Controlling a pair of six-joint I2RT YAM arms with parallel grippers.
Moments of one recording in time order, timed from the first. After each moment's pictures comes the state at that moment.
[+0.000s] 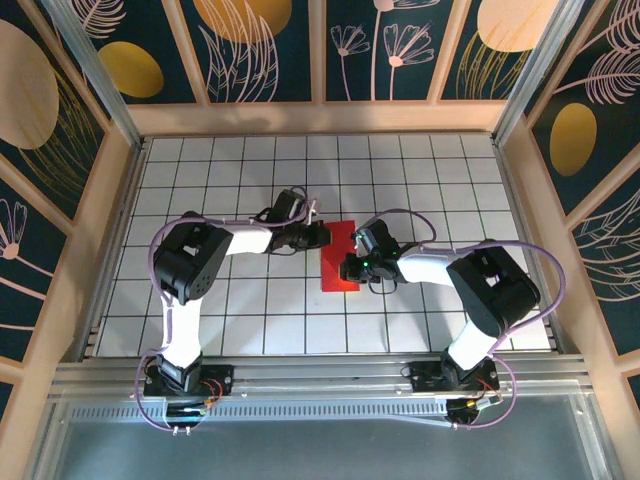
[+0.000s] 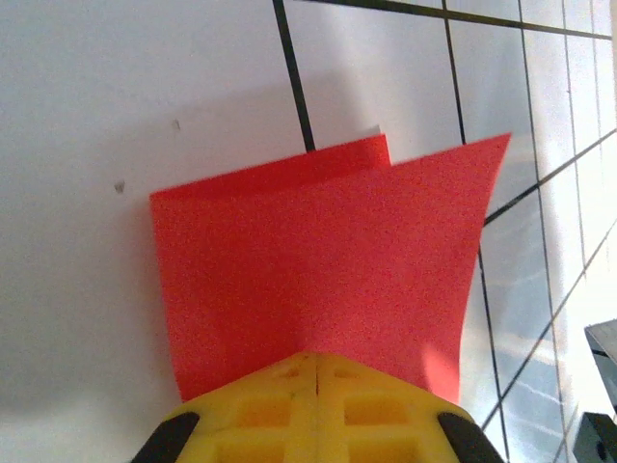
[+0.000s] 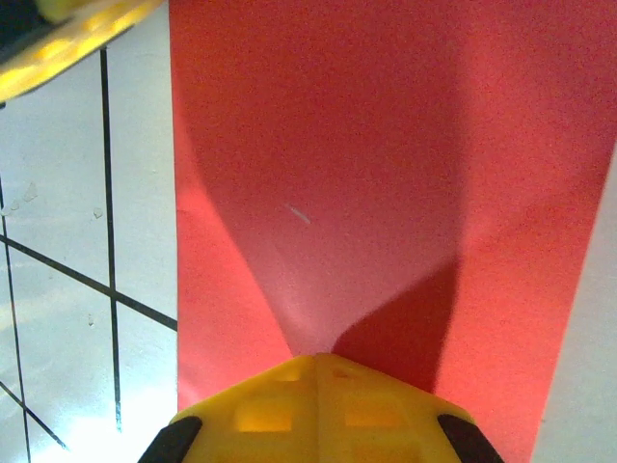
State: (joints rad) left arm -0.57 2.04 1.12 0.10 0.49 -0.66; right arm 0.63 1.65 0.71 -0.06 -0.33 0.64
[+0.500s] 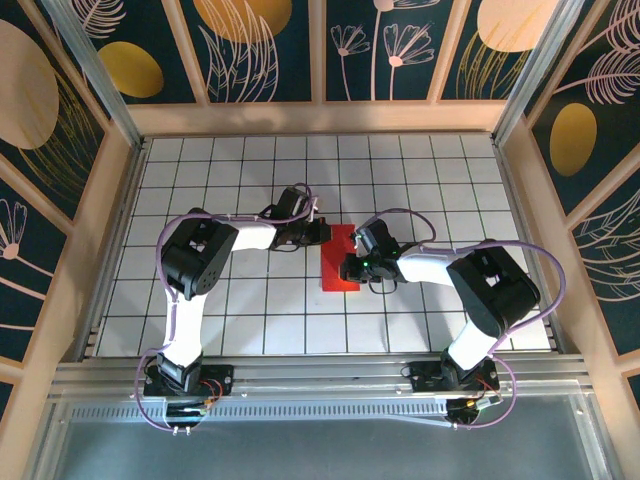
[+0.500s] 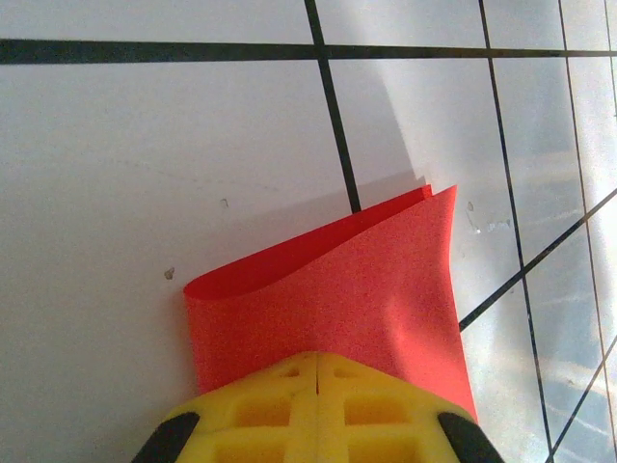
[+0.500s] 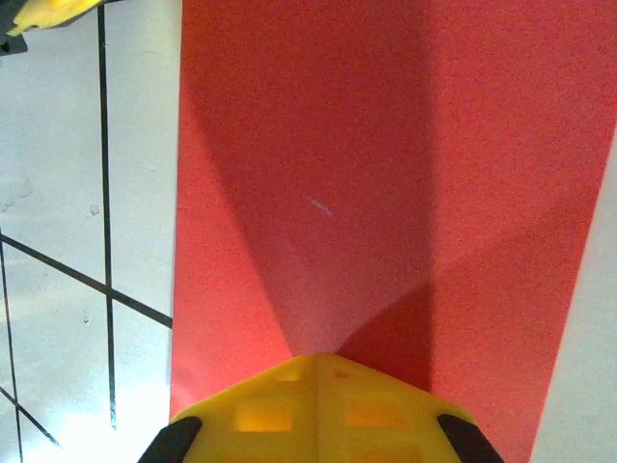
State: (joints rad) left arm -0.56 2.09 1.17 0.09 0.44 -0.63; right arm 0.63 1.65 0.71 -0.07 -0.33 0.62
